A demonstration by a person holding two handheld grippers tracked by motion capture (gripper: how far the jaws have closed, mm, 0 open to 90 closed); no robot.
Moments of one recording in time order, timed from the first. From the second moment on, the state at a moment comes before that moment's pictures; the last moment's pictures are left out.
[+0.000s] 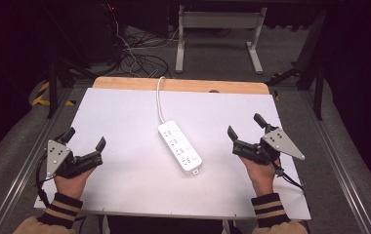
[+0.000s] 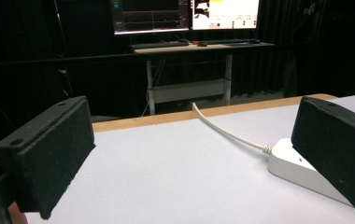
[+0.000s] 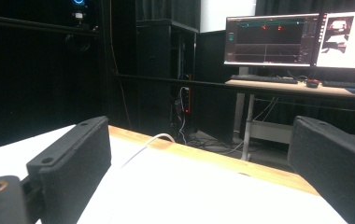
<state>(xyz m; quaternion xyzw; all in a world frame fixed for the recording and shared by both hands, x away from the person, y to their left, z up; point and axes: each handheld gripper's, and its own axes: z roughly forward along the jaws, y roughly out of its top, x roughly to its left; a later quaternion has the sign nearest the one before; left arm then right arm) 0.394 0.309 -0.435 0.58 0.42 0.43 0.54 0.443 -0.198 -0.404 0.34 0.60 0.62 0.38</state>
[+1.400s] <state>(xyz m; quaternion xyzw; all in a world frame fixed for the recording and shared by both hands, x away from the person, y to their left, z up) 0.387 0.313 -0.435 0.58 0.42 0.43 0.54 0.453 -0.198 -0.430 0.36 0.63 0.57 0.39</state>
